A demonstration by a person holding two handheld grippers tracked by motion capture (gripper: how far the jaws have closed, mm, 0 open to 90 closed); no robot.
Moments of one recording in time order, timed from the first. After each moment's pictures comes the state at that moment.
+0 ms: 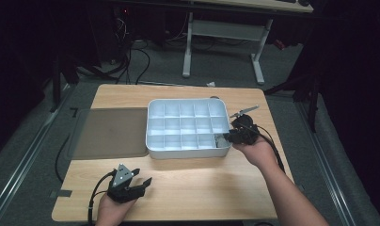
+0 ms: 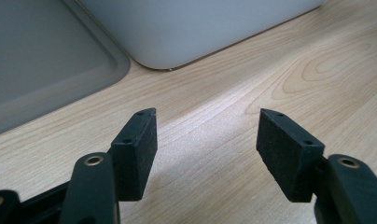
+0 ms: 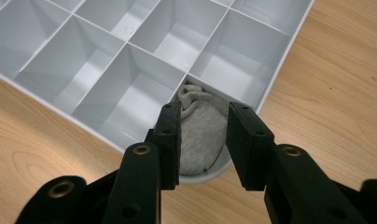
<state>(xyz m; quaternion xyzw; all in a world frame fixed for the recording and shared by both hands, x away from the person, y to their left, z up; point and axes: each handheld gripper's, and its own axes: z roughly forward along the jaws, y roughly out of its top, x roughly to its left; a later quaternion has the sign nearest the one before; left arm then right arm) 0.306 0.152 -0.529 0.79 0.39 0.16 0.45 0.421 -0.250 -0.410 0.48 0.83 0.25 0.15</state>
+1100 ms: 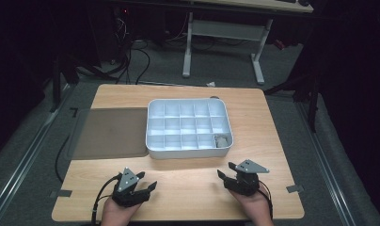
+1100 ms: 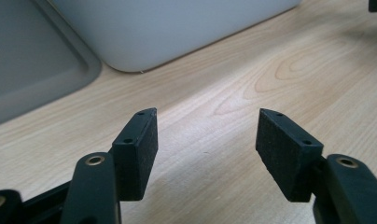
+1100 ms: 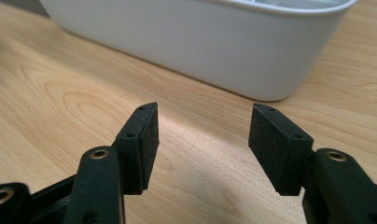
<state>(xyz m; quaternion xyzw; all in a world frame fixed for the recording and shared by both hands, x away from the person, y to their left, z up) 0.293 0.134 -0.530 0.80 0.38 0.15 0.45 0.298 -0.255 -0.510 0.45 0.76 0.41 0.22</state>
